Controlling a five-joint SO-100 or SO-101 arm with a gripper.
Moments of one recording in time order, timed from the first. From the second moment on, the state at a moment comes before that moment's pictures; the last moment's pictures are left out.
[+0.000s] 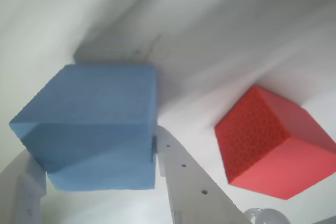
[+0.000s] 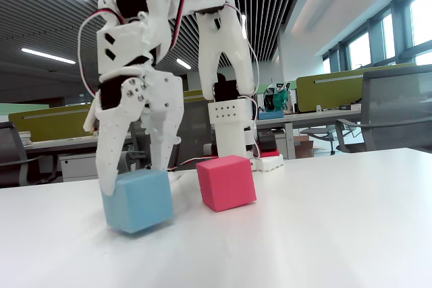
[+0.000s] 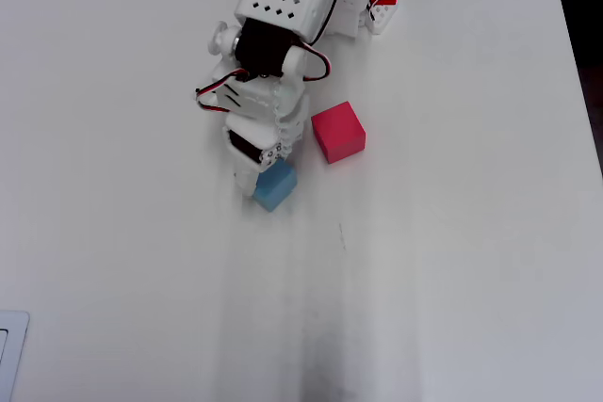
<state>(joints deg) 26.9 82.4 97.5 57.7 32.6</state>
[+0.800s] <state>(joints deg) 17.1 115.8 96.9 78.8 32.6</state>
